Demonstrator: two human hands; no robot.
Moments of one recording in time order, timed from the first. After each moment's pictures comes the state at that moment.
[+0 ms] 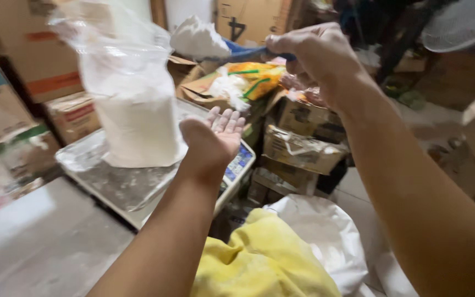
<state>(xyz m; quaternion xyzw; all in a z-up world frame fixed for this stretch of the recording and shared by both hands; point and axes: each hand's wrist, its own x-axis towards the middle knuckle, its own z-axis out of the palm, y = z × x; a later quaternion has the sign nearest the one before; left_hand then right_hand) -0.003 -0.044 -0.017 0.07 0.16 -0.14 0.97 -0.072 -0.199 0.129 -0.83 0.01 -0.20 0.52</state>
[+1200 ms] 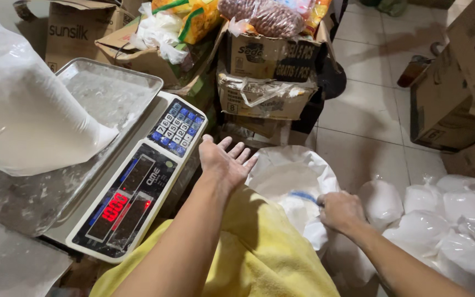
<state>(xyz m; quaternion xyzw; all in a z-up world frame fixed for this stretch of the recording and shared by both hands) -0.038 -0.165 -0.162 0.27 0.24 -0.32 0.88 -0.214 -0.390 -0.264 -0.96 0.21 0.18 0.02</state>
